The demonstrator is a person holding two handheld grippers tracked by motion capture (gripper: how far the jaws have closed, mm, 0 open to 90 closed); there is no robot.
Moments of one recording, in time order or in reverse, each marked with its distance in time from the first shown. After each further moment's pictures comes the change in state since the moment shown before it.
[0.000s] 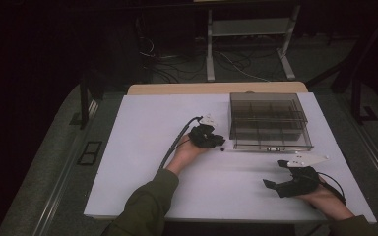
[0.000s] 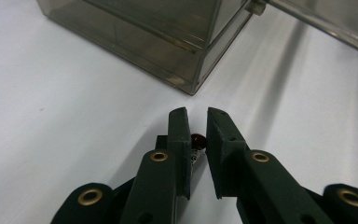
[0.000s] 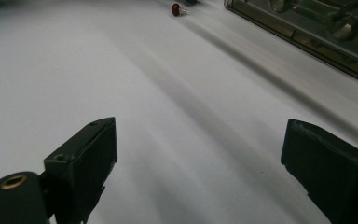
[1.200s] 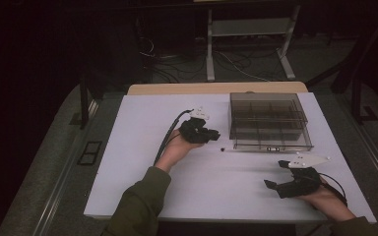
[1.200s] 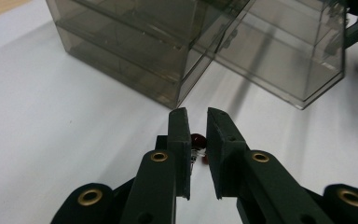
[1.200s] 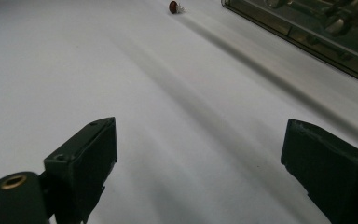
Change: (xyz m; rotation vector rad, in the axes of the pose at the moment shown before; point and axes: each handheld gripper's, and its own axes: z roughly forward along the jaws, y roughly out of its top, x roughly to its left) left arm -0.008 0.018 -0.048 -0.045 -0.038 0.024; right arm 0.000 -0.002 -0.002 0.006 -0.013 -0.006
